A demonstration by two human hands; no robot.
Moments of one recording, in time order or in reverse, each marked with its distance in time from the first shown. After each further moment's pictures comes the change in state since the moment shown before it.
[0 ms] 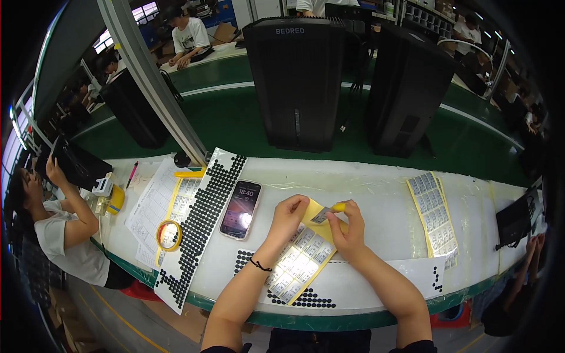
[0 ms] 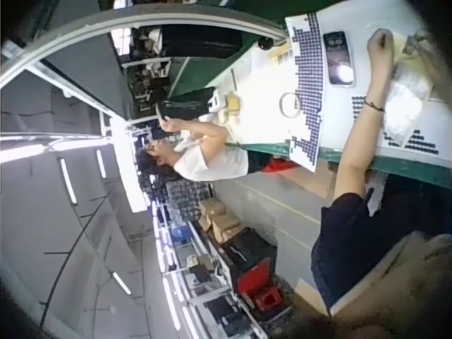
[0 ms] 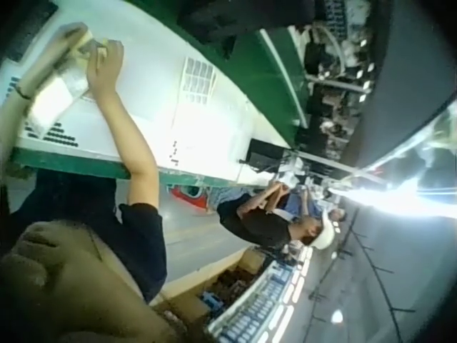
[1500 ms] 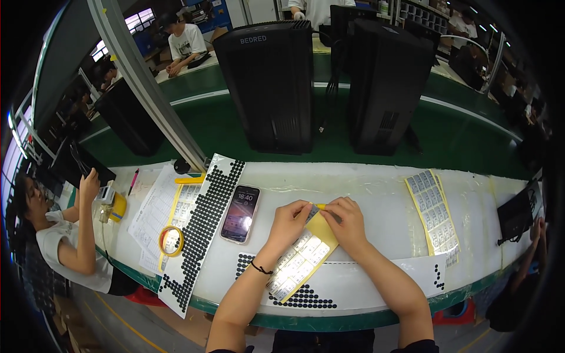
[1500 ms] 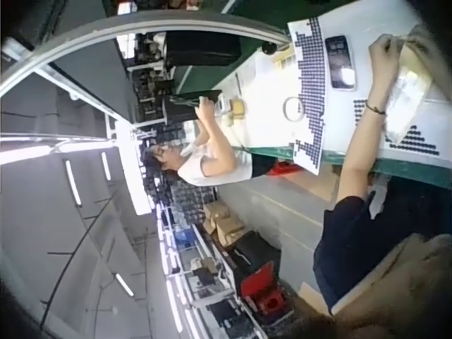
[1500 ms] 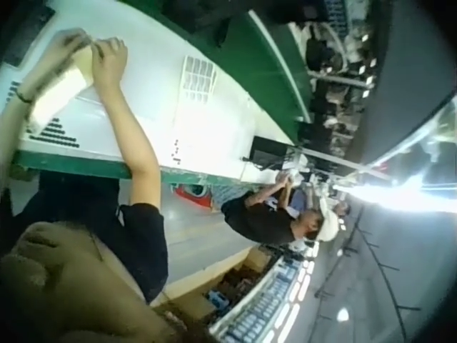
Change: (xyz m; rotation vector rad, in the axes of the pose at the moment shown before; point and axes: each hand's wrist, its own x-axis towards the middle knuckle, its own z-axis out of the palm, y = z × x) left_hand -0.003 0.002 -0.001 0.272 -0.059 0.105; right_hand 0.014 0.007 -0.004 -0.230 -0.185 0.165
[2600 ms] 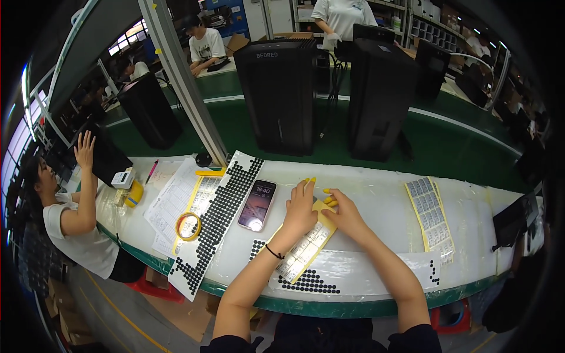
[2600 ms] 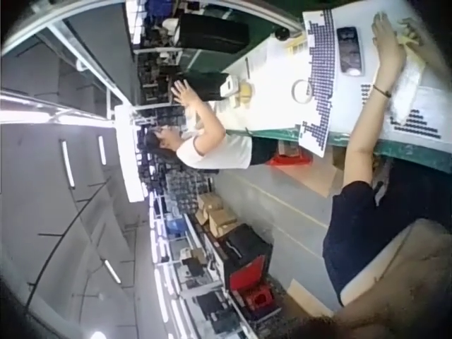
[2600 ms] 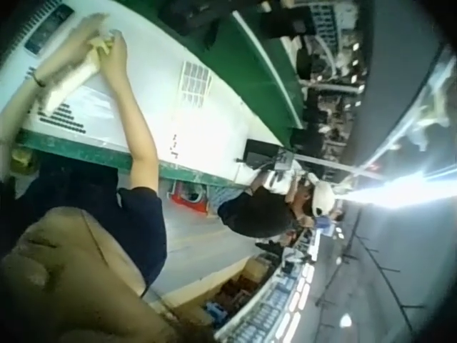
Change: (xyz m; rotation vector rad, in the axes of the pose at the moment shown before) left_hand -0.009 0.024 -0.003 0.752 0.107 0.232; right_hand 0.011 -0.004 0.006 0.225 -0.346 0.316
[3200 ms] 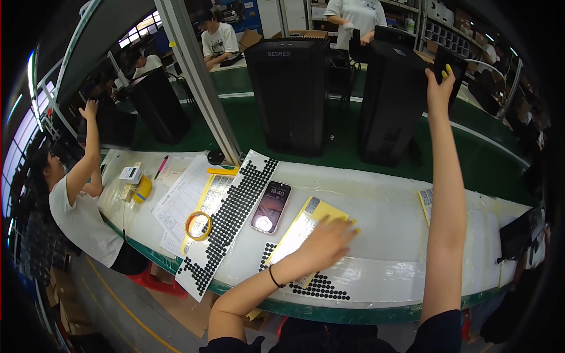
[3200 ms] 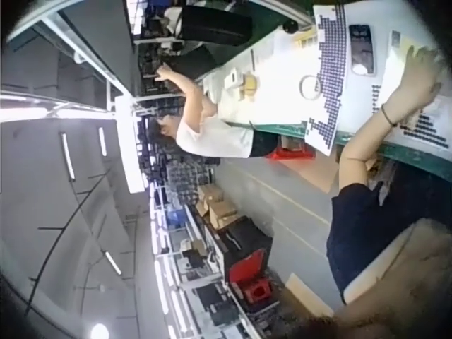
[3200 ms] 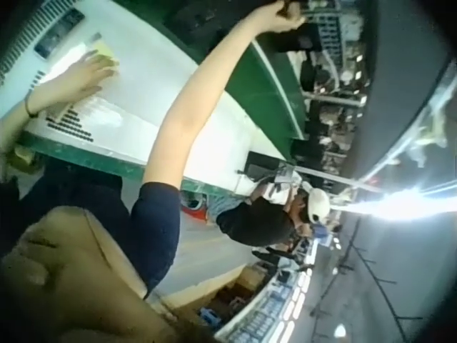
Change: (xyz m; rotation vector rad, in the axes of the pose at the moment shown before) left_hand -0.048 0.030 -0.034 0.134 -0.256 0.504; right_hand 0.218 -0.059 -0.245 -0.068 1.172 -0.258
